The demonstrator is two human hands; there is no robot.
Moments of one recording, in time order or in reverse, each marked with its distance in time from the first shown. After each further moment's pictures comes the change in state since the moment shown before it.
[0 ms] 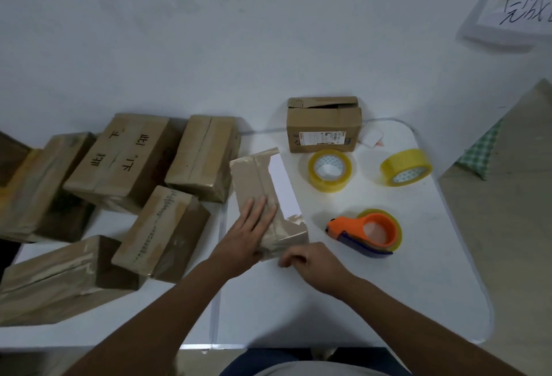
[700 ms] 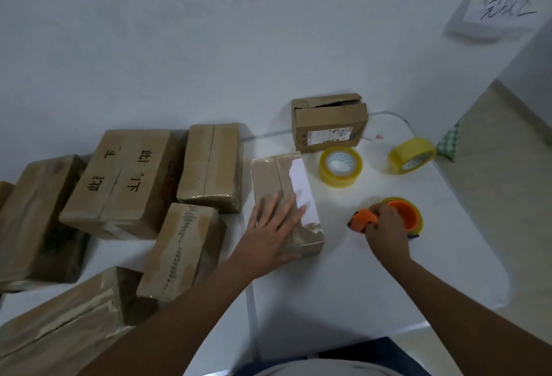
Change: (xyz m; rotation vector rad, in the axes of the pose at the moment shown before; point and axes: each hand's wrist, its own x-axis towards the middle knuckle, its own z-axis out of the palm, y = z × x) left_hand 0.001 -0.049 -0.012 0.172 0.056 0.248; right_hand 0.015 0.030 -0.007 -0.259 0.818 0.531
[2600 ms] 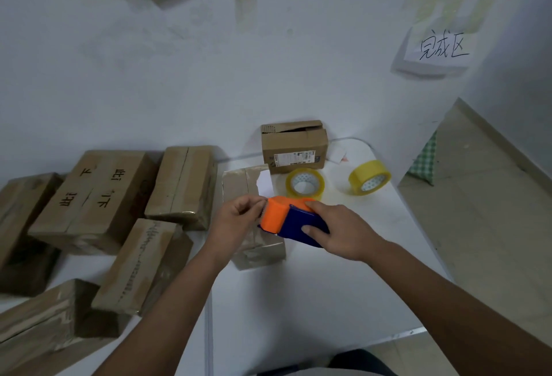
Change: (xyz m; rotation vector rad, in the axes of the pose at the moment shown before) left_hand 0.042 0.073 -0.115 -1.287 0.381 -0.596; right_hand 0.015 -0.051 -0.118 -0.084 -0.473 -0.659
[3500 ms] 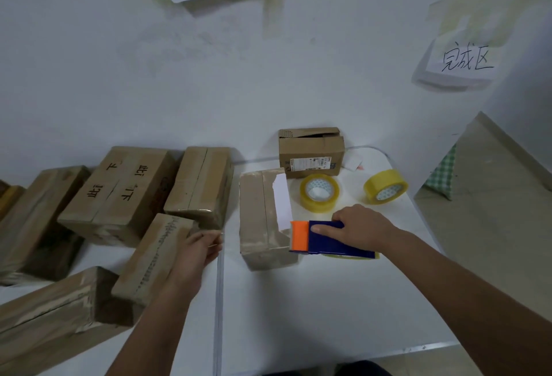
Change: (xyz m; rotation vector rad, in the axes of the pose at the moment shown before) left_hand -0.032 -0.078 -0.071 -0.267 0.327 -0.338; right_hand 0.020 0.002 -0.015 -0.195 -0.219 0.223
